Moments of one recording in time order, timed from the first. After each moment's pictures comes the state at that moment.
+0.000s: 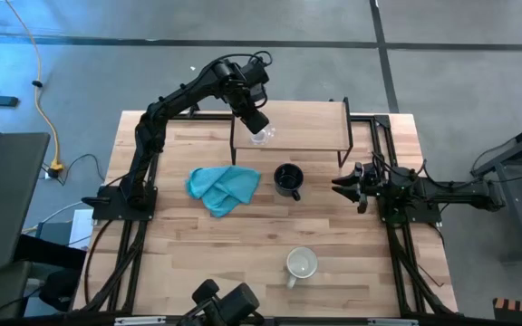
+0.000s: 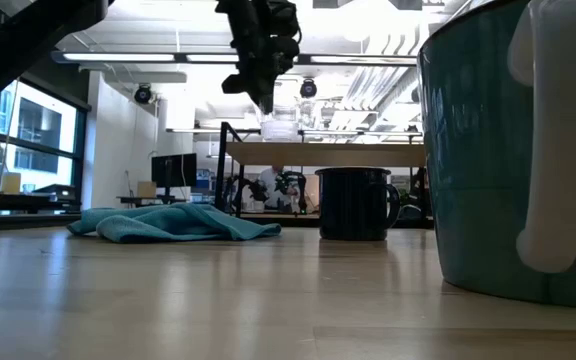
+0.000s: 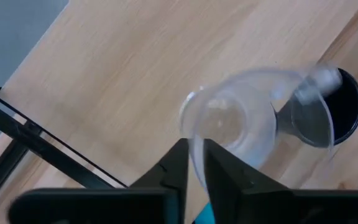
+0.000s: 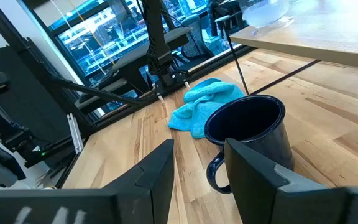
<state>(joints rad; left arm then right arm) 0.65 2.13 2.36 -1.49 0.06 -0.13 -0.05 0.10 0.01 0.01 0.05 0.45</state>
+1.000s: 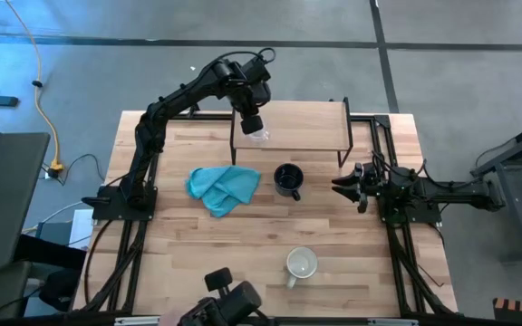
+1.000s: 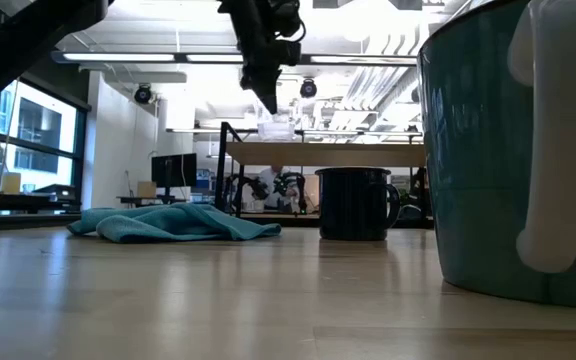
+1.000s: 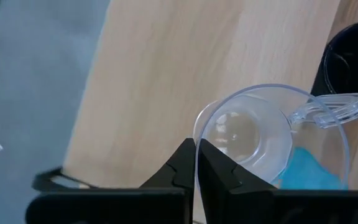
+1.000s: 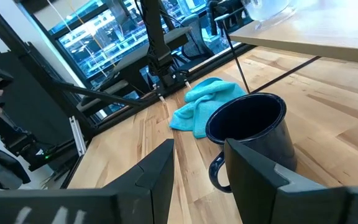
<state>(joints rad) 0.65 2.13 2.36 -1.40 -0.02 0.29 -0.05 0.10 0.01 0.01 0.04 0.48</state>
